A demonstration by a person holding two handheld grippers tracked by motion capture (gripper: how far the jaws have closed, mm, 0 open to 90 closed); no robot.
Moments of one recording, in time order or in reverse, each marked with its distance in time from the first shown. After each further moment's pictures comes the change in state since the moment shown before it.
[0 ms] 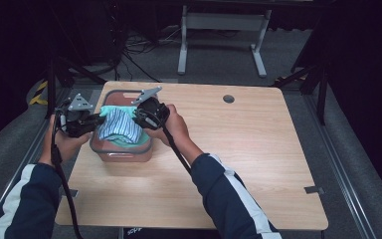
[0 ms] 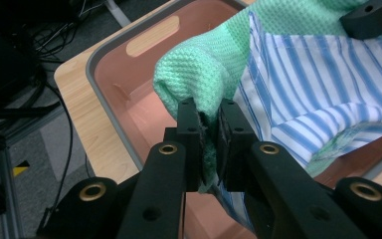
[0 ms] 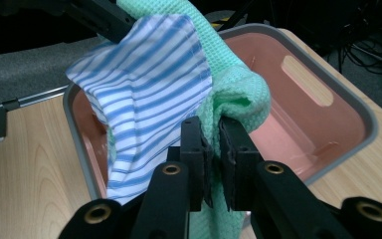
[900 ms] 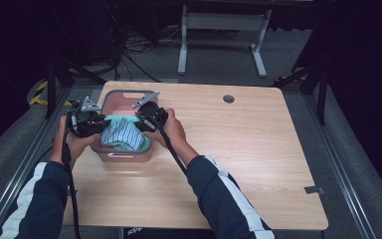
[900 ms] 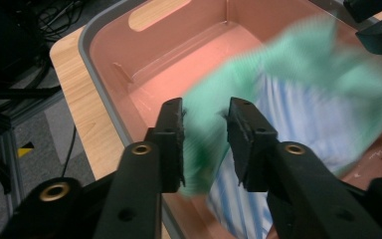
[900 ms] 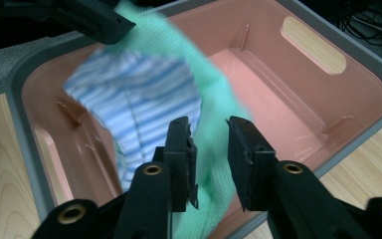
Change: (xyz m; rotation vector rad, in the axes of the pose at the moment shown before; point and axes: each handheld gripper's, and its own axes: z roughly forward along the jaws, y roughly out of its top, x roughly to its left) left arm 0.001 -0.007 0.033 0.049 0.025 -0.033; right arm -0.010 -0.019 0.032 0.057 -0.027 0.069
